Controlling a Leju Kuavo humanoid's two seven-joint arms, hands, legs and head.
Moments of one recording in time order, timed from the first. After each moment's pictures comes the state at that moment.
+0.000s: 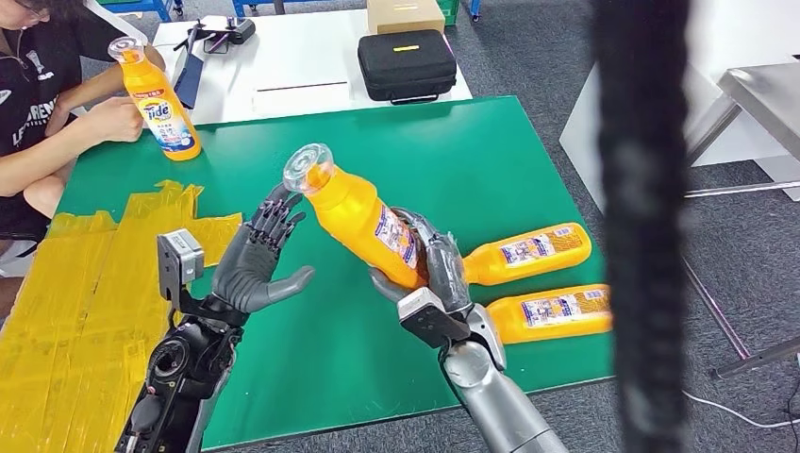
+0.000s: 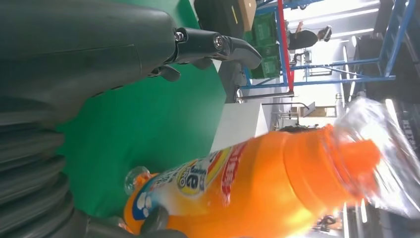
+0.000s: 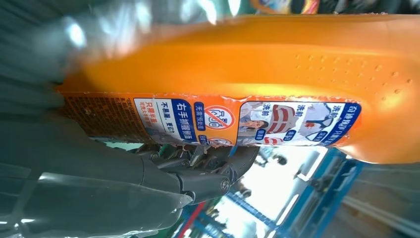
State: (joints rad) left arm -0.27 -0.09 -0.27 -1.45 0.07 -0.30 -0.26; right arm -0.24 0.13 0.40 -1.25 0.44 -0.43 -0.58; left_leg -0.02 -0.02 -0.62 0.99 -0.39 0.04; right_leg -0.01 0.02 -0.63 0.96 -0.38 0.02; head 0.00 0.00
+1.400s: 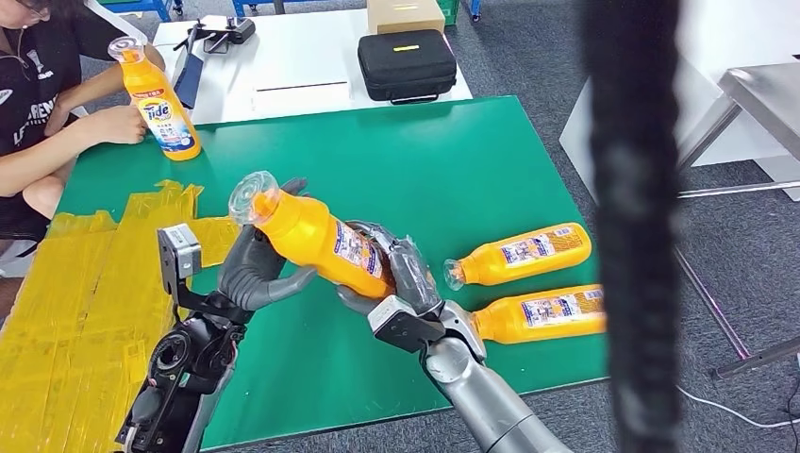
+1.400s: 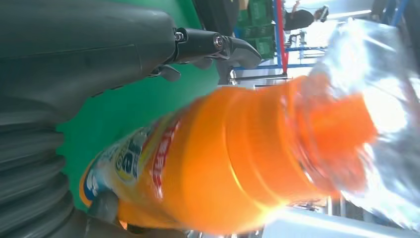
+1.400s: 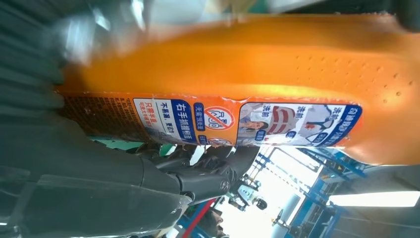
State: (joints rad) left arm -0.30 -0.06 -0.32 -1.41 0.17 -0.33 -0.27; right arm -0.31 0.14 0.50 -1.14 0.38 -0.36 -0.62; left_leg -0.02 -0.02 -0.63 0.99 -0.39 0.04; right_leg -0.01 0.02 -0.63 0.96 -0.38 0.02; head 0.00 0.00
